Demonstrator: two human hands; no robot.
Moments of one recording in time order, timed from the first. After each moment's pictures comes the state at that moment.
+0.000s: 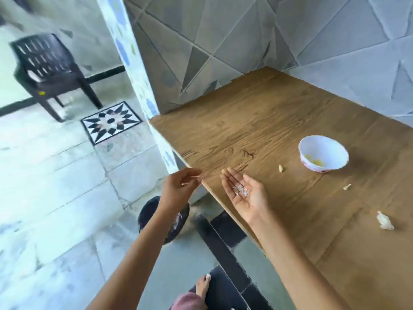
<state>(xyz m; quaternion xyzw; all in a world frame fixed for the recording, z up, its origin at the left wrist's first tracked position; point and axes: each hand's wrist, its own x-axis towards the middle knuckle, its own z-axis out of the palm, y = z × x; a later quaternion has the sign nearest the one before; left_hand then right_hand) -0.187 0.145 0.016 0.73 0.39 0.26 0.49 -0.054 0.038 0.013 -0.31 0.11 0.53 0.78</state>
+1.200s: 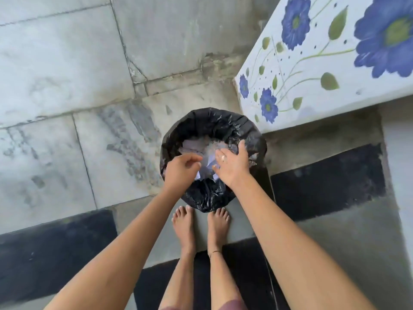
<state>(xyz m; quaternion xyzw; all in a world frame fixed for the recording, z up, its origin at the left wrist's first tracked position) -0.384 0.457 -0.555 0.52 0.68 0.09 0.51 -0.243 0.458 -0.565 -0.57 0.18 0.69 0.42</state>
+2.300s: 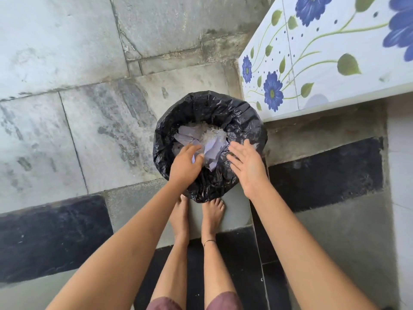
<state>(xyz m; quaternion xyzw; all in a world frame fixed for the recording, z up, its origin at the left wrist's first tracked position) -0.366 0.425 -0.649 0.55 0.66 0.00 0.52 -0.212 0.409 -0.585 -0.68 0.01 0.65 0.34</state>
